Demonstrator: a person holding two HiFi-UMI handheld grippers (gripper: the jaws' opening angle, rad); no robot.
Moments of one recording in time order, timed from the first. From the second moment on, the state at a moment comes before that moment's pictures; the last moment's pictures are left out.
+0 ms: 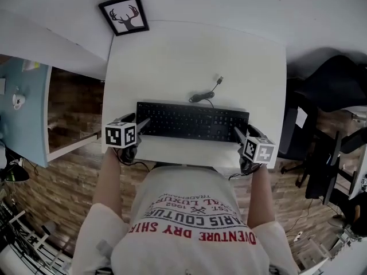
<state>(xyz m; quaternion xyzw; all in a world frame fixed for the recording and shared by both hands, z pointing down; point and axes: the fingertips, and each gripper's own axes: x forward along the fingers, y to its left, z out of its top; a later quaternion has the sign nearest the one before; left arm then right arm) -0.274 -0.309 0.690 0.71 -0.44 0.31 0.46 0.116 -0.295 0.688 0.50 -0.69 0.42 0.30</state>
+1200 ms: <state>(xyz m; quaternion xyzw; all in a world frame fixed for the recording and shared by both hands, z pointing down) -0.268 -0.308 0.682 0.73 -0.43 0.31 0.44 0.111 -0.295 0.680 0.48 -0.70 0.42 0.30</state>
